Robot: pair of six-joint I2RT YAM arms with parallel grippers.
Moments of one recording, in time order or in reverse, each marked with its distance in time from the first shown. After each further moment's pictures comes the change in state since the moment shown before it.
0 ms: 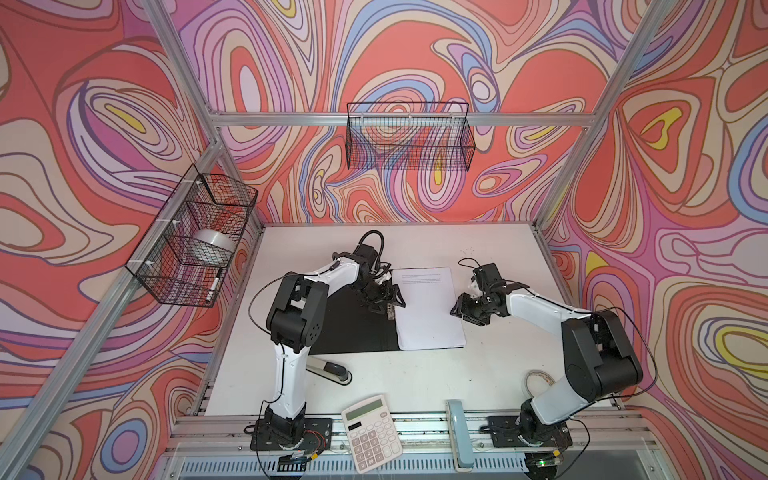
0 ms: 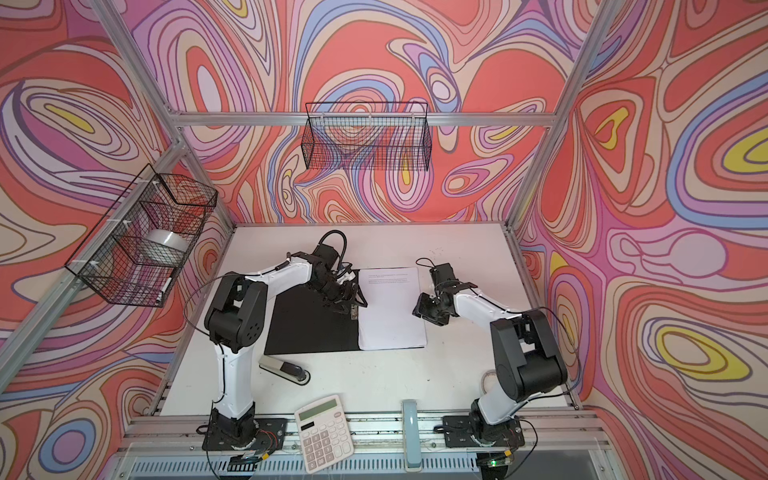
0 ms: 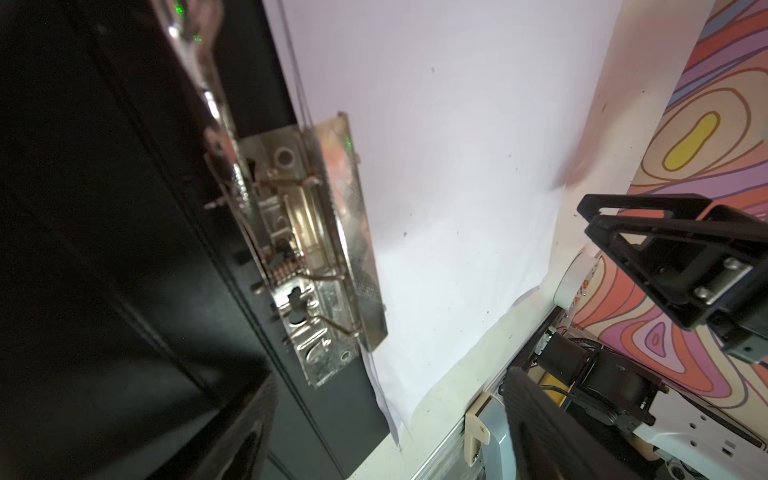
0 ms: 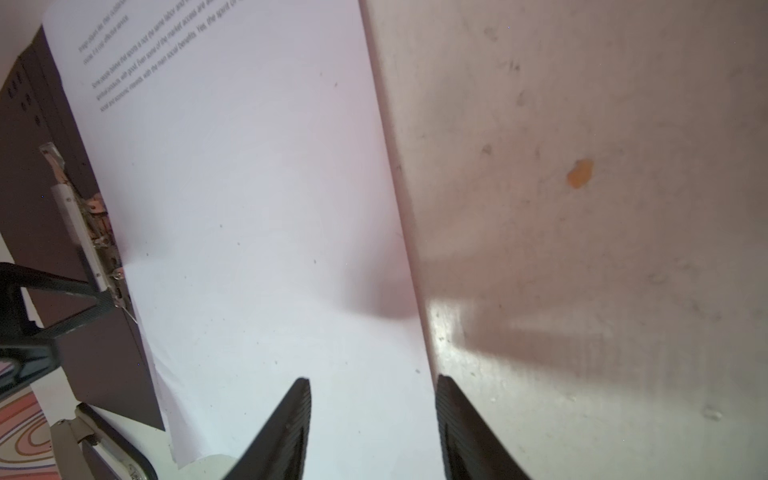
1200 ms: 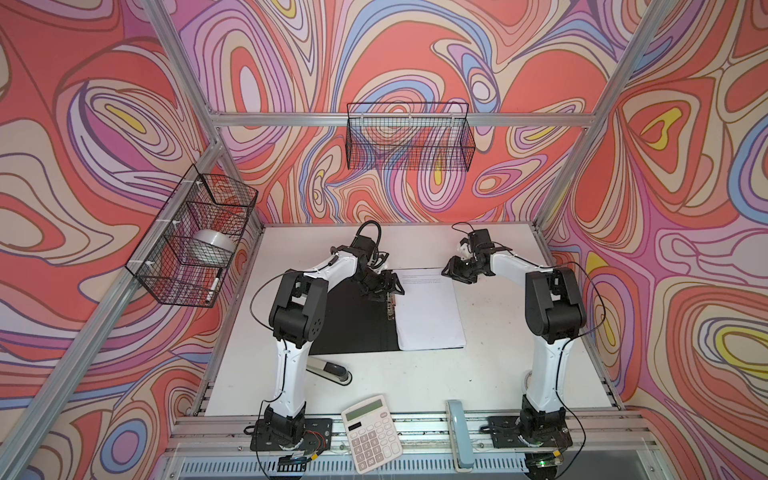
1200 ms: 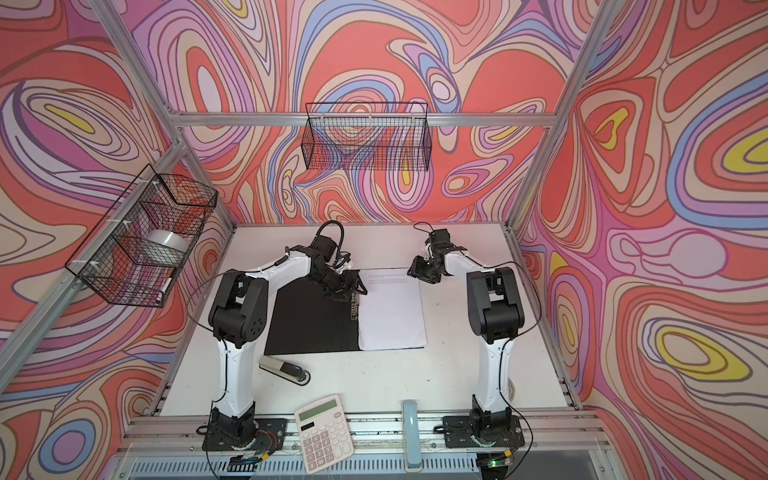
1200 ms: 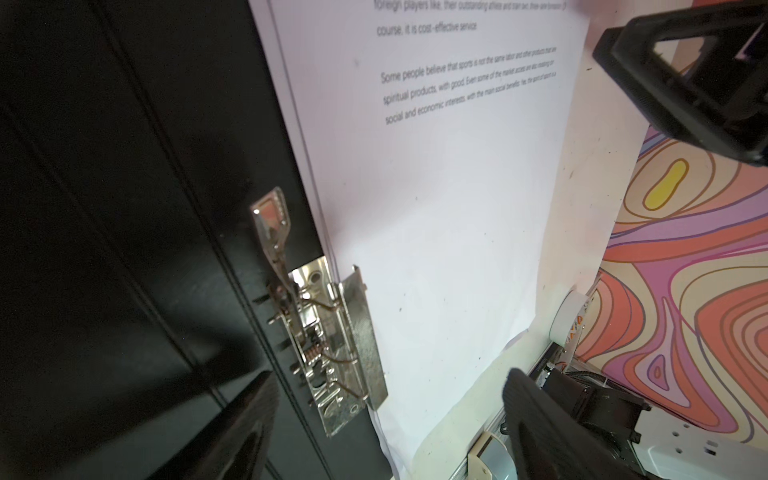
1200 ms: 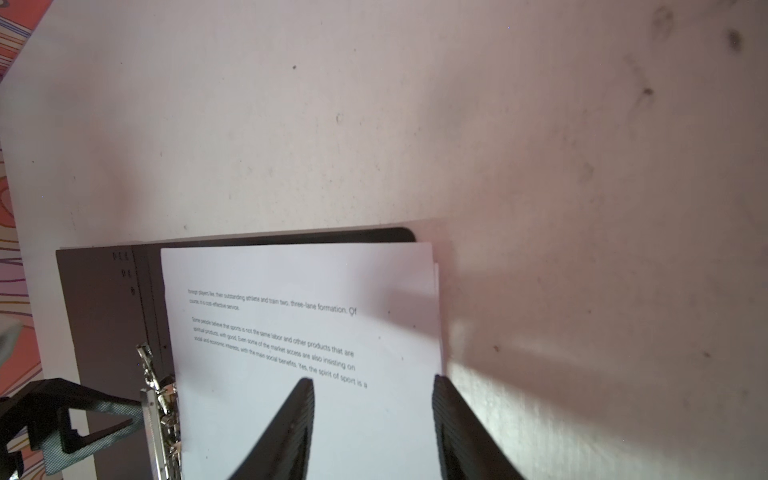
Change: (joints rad) left arm 0.030 0.056 0.116 0.032 -0.024 -0.011; right arm -0.110 0.489 0.575 0.011 -0.116 -0.174
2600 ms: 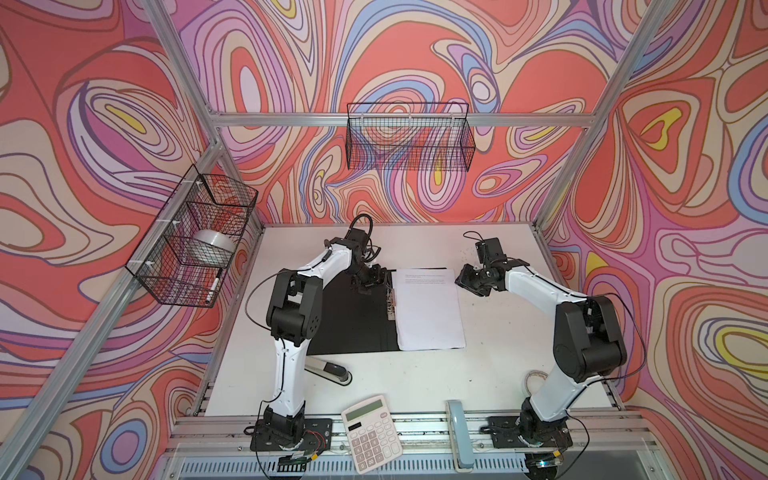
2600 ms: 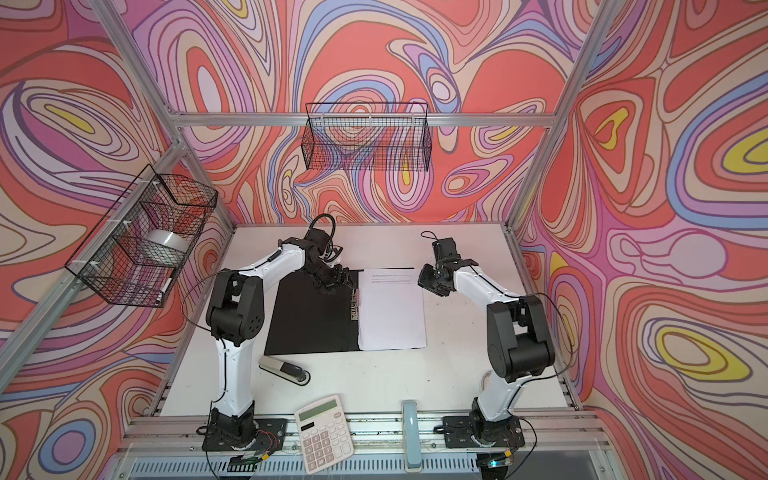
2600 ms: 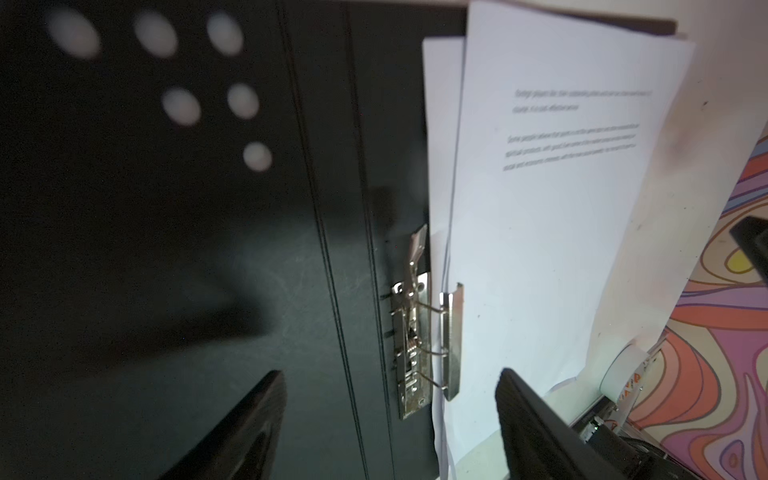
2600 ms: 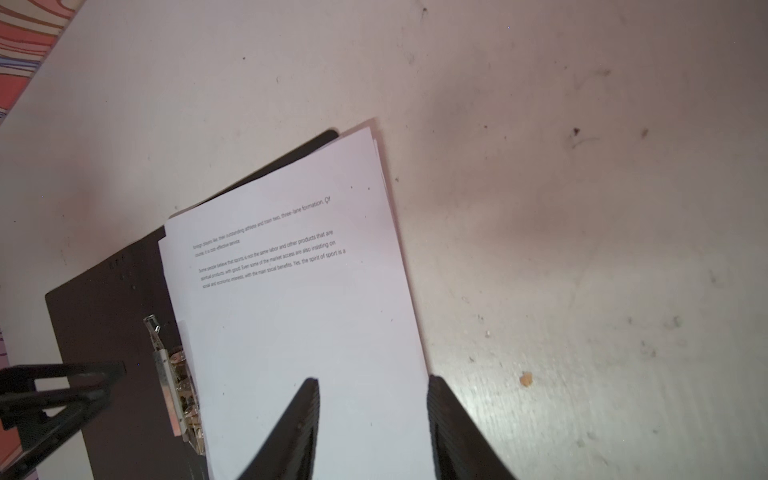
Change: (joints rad) left arm 0.047 0.004 0.051 -0.102 -0.178 -0.006; right arm 0.043 -0.323 -0.272 -0.007 0.217 0.199
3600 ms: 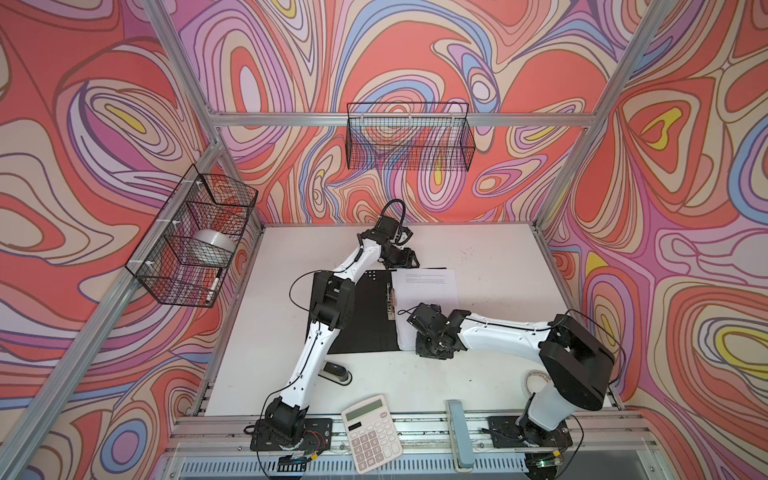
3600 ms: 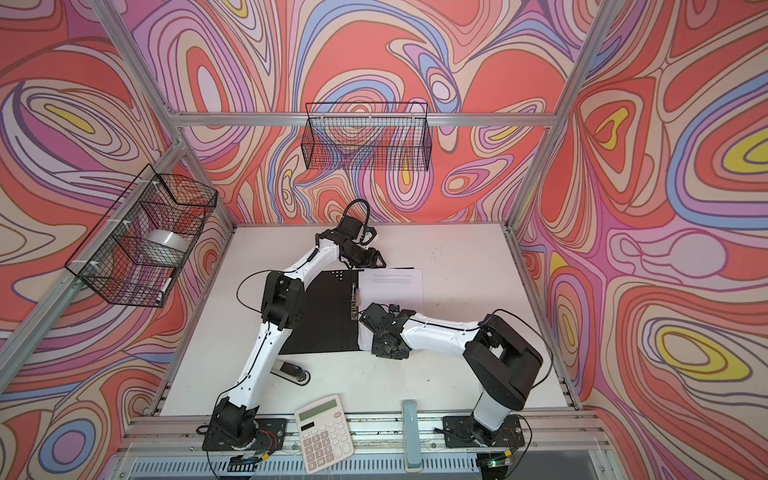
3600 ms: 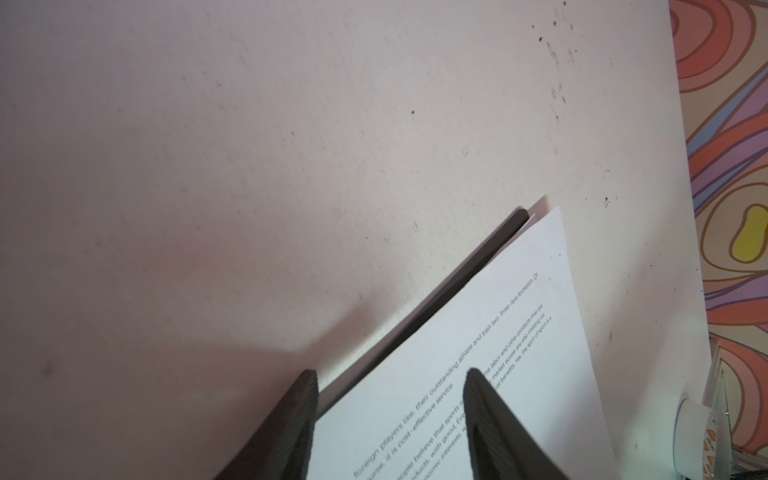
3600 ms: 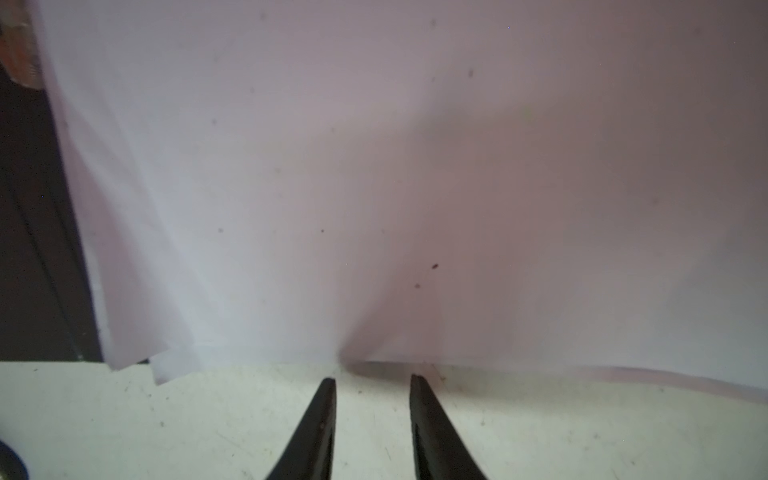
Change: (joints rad) left arm -0.106 0.532 0.802 0.045 0.046 0.157; right arm 0.691 -0.135 -0.261 -0.132 0.245 0.383
